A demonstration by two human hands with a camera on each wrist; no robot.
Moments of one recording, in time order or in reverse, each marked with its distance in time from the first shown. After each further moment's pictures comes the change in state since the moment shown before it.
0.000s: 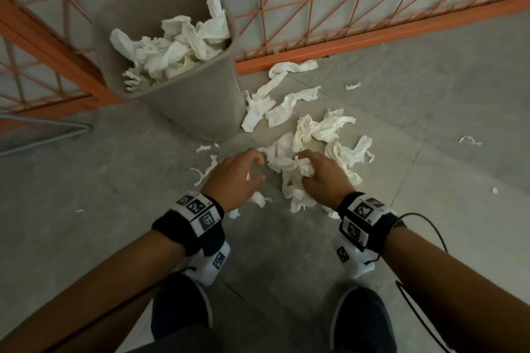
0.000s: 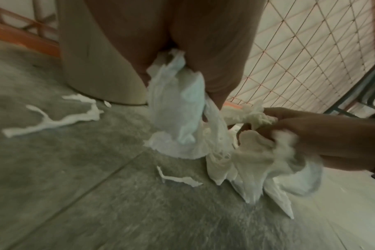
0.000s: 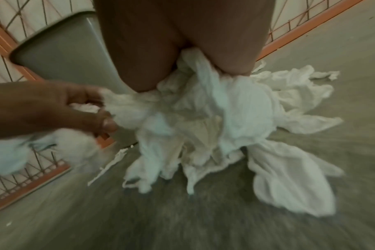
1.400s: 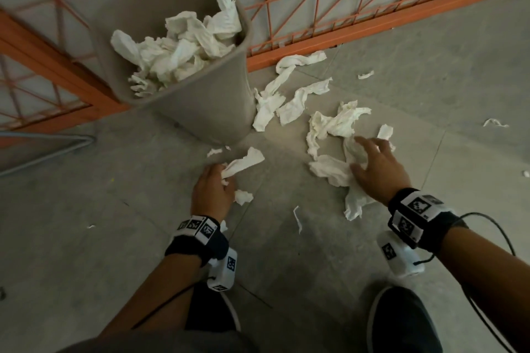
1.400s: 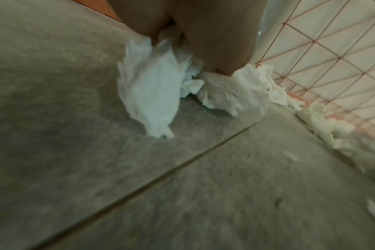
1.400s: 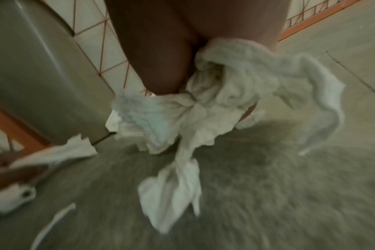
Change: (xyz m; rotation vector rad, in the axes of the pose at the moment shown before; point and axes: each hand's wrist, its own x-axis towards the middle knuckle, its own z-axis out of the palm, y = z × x) left_hand 0.001 -0.107 0.028 0.023 0.341 -0.264; right_hand 0.000 0.052 -0.007 -0.180 0.215 0.264
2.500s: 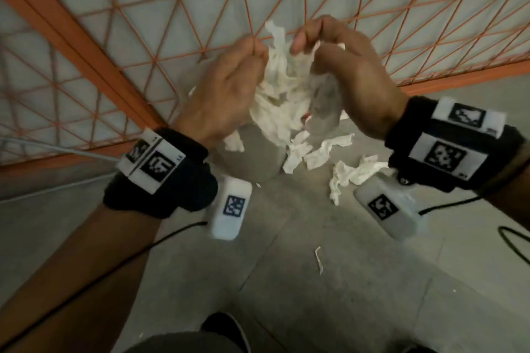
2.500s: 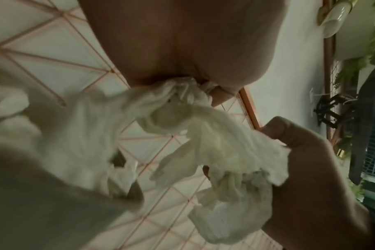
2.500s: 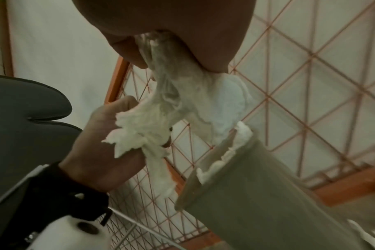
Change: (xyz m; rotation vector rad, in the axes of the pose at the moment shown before) left_hand 0.023 0.188 -0.244 -0.492 0.079 0.509; right_hand -0.040 -0.246 -0.183 0.918 0.004 -0.781
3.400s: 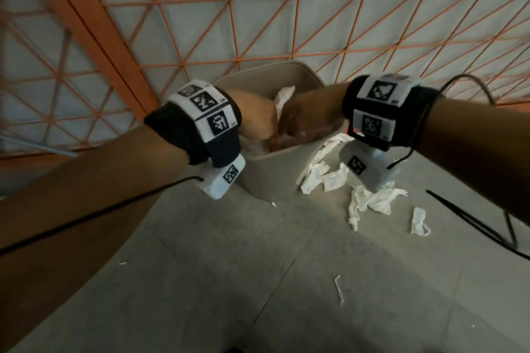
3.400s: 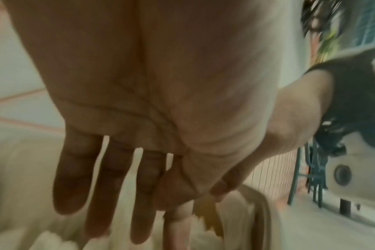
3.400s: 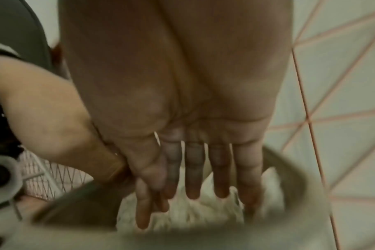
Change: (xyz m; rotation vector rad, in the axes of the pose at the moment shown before) left_hand 0.066 -0.080 -0.043 0.901 -0.927 -0.123; right_hand 0.106 0.045 0.086 -1.191 -0.919 0.400
